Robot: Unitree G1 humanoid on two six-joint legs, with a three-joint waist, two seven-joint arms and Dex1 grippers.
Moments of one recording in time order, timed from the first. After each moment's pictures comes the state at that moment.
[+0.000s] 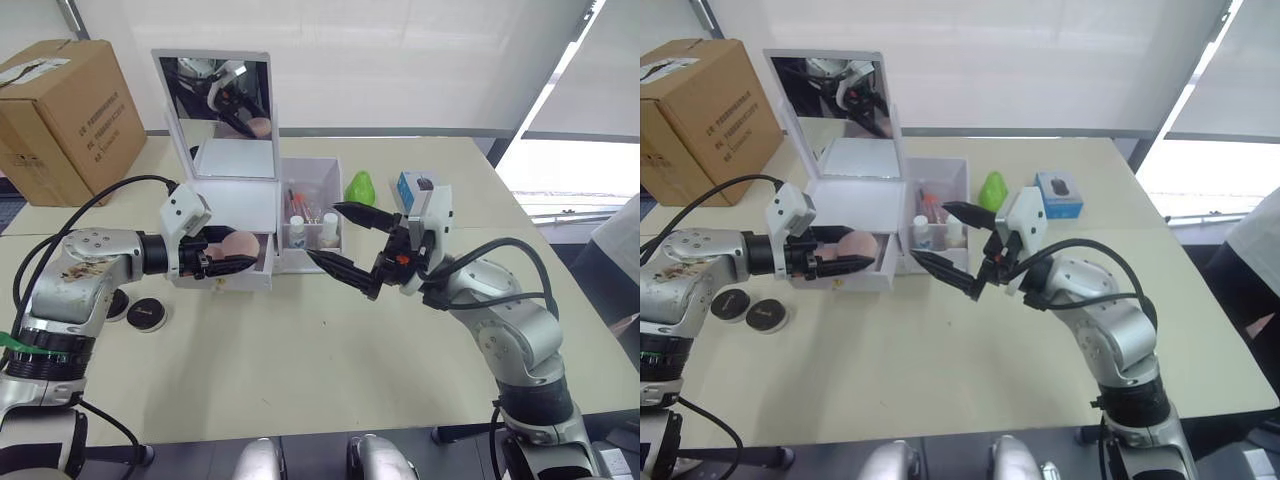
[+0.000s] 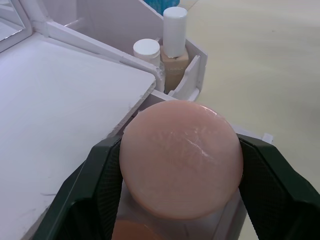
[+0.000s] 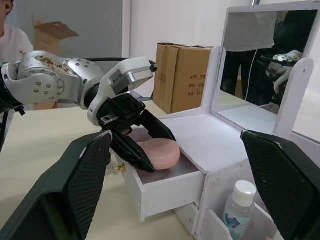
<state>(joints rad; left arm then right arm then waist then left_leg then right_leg) -0.55 0.86 -0.02 0.02 -0.43 0.55 -1.05 -0.46 -0.40 0.09 -0.46 0.61 0.51 0.66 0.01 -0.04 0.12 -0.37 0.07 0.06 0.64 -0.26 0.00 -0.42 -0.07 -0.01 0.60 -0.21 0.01</state>
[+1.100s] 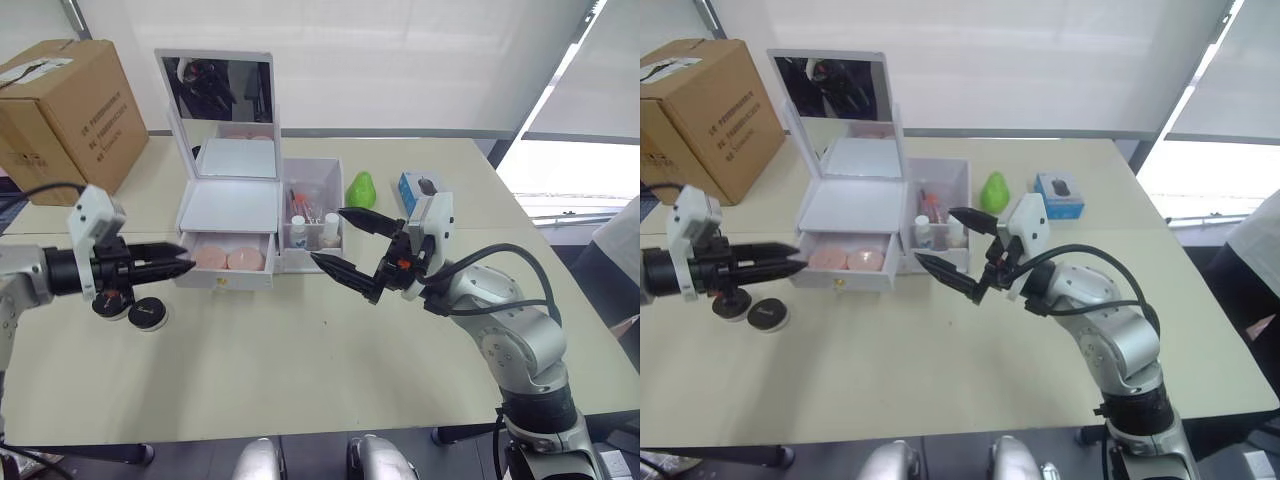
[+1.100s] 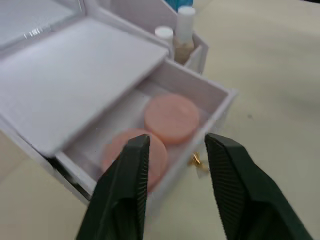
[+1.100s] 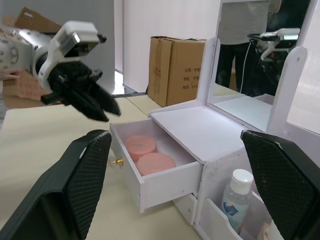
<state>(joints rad) -0.23 1.06 0.32 -0.12 -0.57 0.66 -1.20 -0.43 -0.41 0.09 -0.49 0.61 0.53 0.63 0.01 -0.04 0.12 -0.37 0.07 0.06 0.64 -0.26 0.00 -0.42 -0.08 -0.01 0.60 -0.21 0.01</state>
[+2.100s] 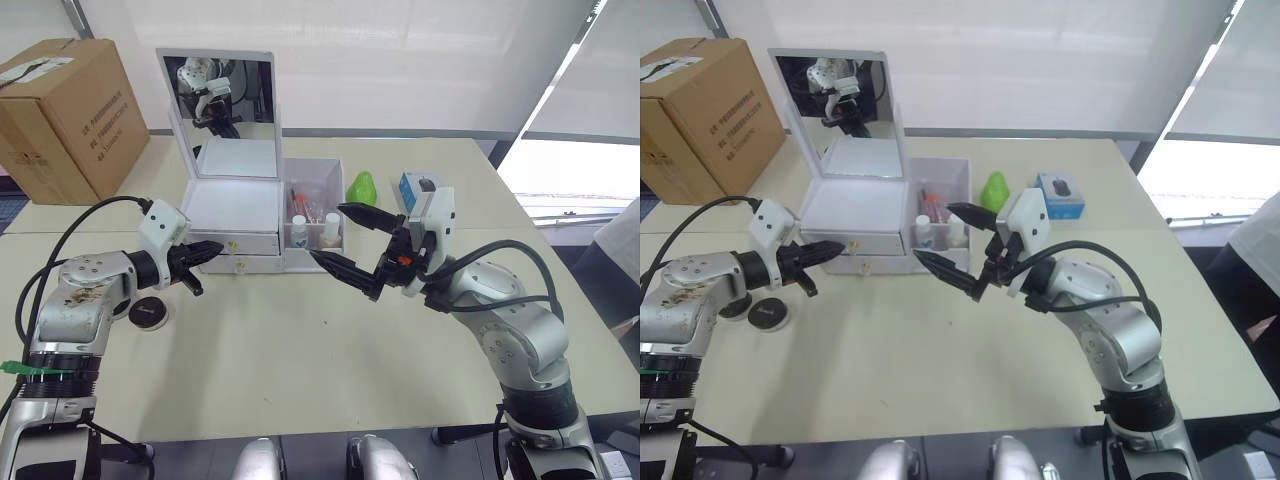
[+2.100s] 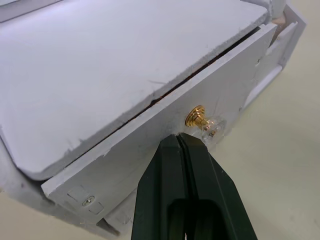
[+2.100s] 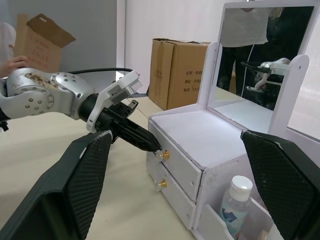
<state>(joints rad) -0.45 0.76 0.10 0.09 -0.31 0.48 -0.88 -0.45 -0.42 0.09 -0.49 0.61 0.54 0.63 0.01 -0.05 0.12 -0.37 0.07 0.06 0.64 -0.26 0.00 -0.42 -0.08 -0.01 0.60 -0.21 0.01</state>
